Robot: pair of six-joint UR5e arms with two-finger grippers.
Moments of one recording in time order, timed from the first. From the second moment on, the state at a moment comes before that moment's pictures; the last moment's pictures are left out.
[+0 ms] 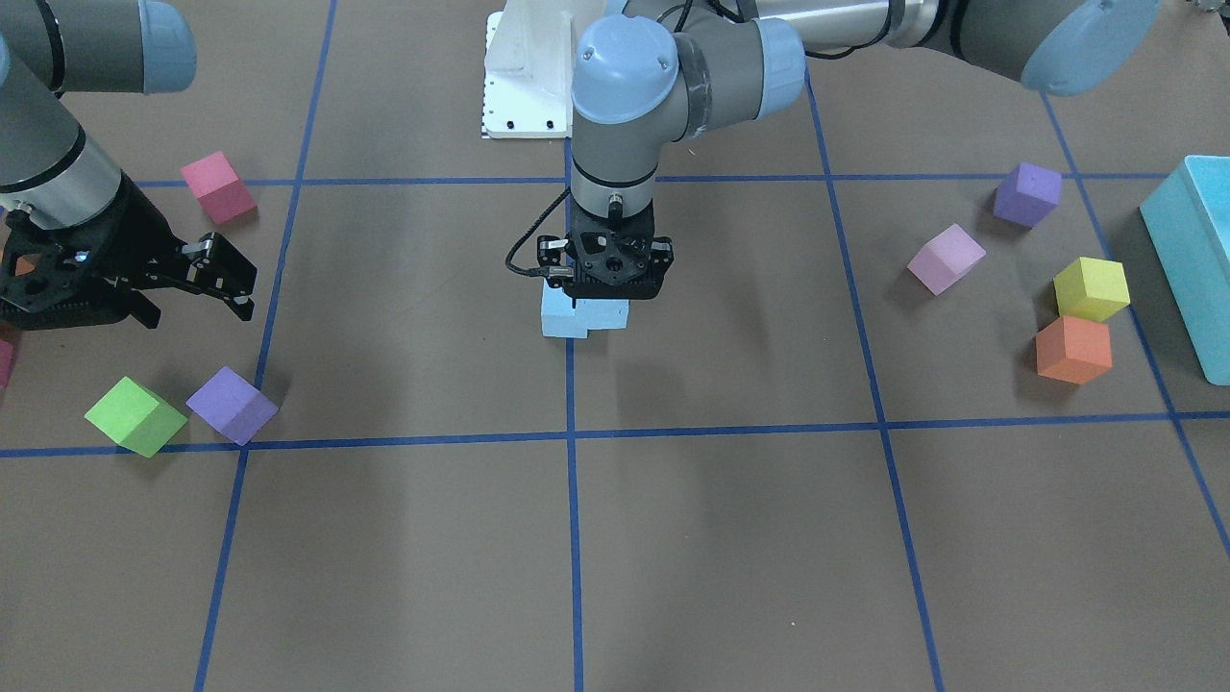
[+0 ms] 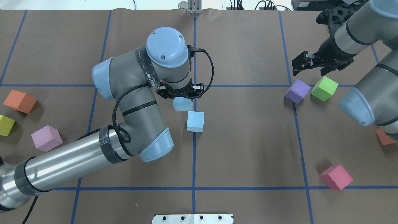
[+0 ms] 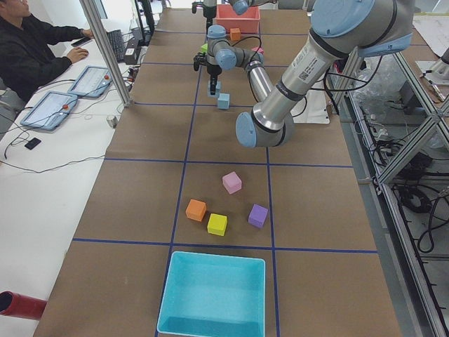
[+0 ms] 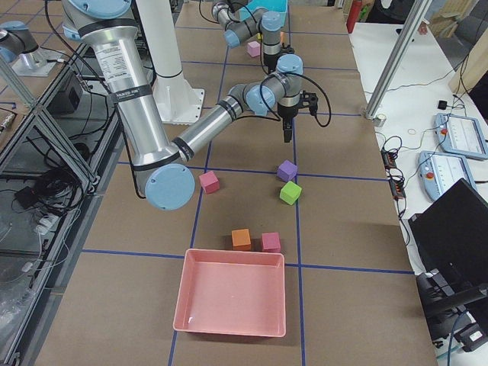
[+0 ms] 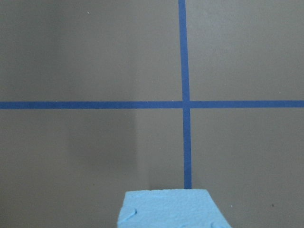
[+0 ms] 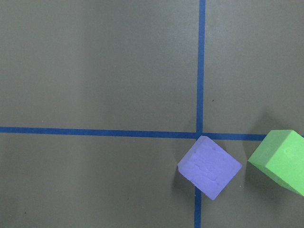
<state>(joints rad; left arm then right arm) -0.57 -2.46 -1.56 -1.49 -1.89 -1.16 0.99 -1.24 1.92 -1.61 2.17 0.81</state>
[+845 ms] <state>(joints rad) -0.51 -2.49 -1.52 -1.50 -1.90 -1.15 0.99 -1.24 1.92 -1.61 2.17 0.81</state>
